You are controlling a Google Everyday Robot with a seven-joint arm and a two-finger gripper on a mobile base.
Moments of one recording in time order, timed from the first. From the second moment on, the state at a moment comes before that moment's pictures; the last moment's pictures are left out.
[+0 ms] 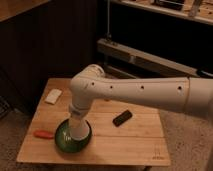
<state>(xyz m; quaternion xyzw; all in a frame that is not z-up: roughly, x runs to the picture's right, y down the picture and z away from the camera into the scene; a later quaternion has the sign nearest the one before) -0.141 0.133 0.642 0.10 -0.36 -0.90 0.20</state>
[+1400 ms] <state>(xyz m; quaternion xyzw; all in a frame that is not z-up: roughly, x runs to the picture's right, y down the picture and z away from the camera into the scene) -0.140 0.148 0.653 0.10 -0.36 -0.91 0.19</state>
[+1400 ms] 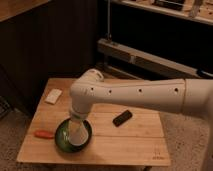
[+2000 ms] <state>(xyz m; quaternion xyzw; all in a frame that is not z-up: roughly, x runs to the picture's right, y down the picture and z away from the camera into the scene) -0.140 0.152 0.655 0.10 -0.36 -0.91 0.19</state>
